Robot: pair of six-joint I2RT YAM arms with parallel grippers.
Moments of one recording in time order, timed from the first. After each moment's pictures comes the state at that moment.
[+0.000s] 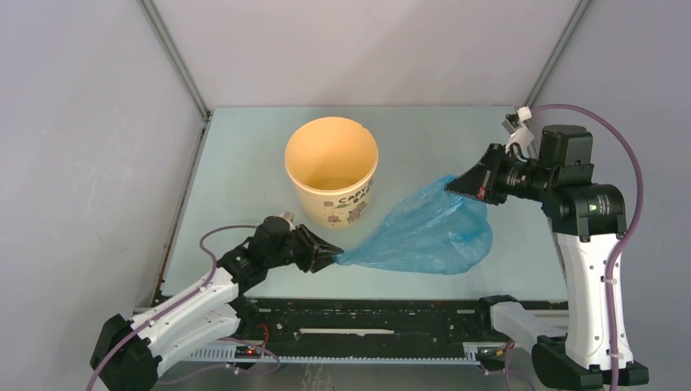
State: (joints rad) left arm -0.67 0.78 0.39 -0.22 0.31 -1.57; right arm 0.09 1.04 1.59 -1.17 -0.69 0.53
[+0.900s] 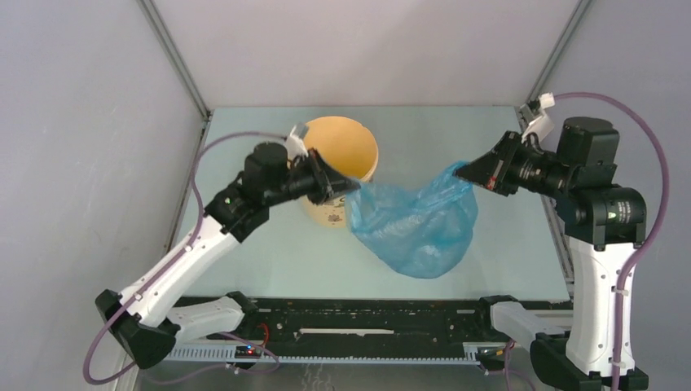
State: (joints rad) left arm -0.67 1.05 1.08 -0.38 0.32 -1.12; right arm 0.06 1.04 1.70 -1.18 -0.64 0.55
